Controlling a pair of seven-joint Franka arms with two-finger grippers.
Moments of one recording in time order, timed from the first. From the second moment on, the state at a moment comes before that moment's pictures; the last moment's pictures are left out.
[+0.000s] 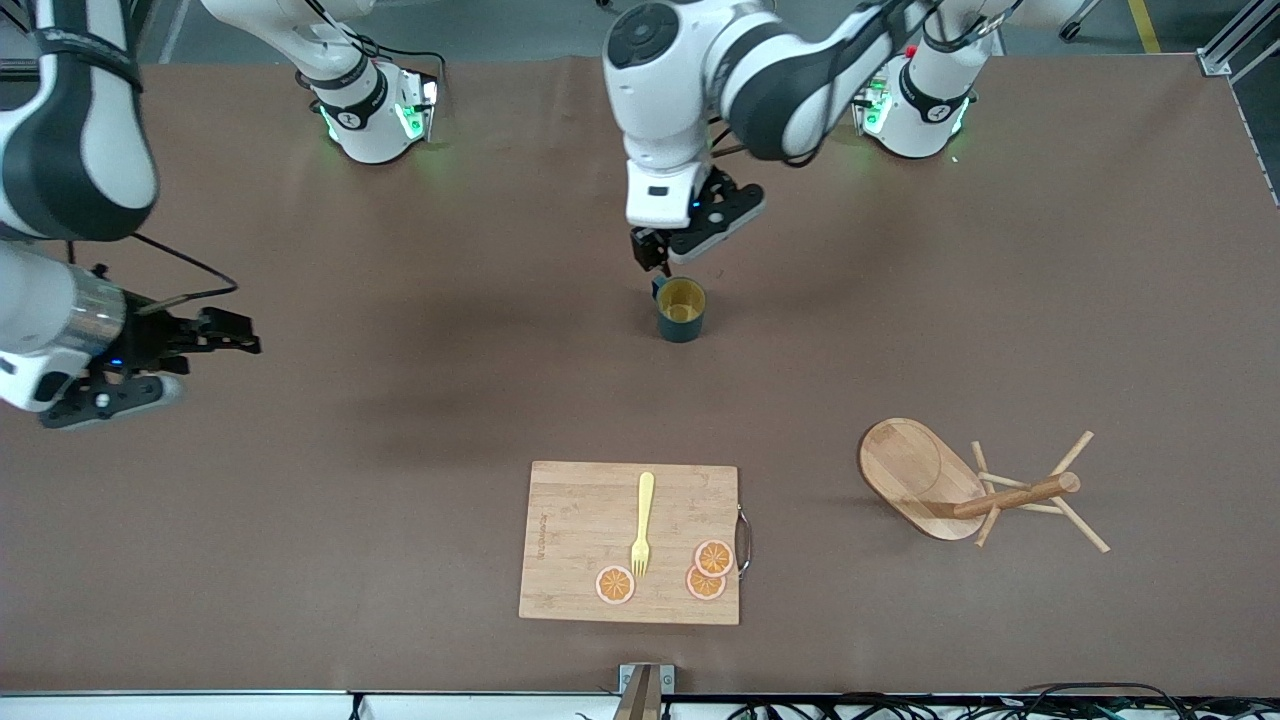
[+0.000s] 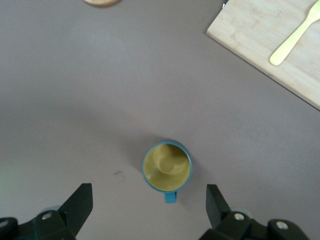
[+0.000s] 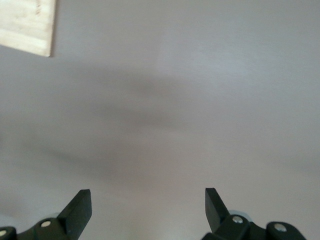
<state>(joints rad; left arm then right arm) -0.49 0.39 -0.54 -1.65 0.40 1.85 -1.76 0.03 0.23 -0.07 -1.54 0.10 1.63 -0.26</state>
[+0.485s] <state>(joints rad) -0.69 0.64 -0.54 -1.60 0.66 1.85 -2.25 -0.02 0.22 -0.07 -1.38 0.03 1.42 -0.26</state>
